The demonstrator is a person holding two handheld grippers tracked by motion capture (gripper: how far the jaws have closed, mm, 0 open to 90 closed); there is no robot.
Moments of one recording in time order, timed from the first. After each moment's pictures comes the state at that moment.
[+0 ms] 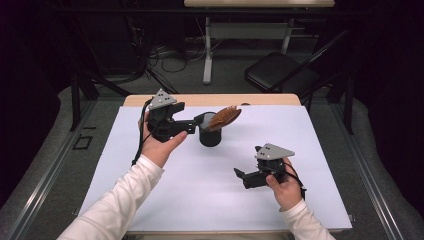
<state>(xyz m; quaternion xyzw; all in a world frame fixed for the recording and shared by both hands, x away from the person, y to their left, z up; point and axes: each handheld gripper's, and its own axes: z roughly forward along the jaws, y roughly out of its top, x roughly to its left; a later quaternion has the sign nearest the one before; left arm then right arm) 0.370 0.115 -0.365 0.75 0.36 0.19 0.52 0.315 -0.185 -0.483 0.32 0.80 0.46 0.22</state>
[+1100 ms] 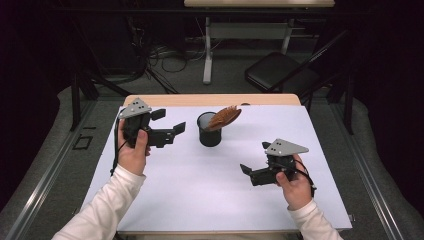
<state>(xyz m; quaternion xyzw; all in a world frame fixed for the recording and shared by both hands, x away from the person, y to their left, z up) 0.347 0.167 -0.368 0.75 0.35 0.18 0.53 0.306 -0.201 -0.455 0.33 0.79 0.47 0.22</state>
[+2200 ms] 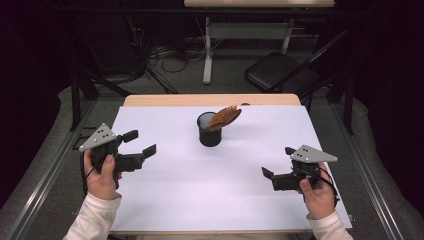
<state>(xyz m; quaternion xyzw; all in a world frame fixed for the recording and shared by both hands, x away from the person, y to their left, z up) 0.305 0.237 -0.411 0.73 0.36 0.18 0.55 0.284 -0.252 -0.455 0.37 0.76 0.47 0.24</state>
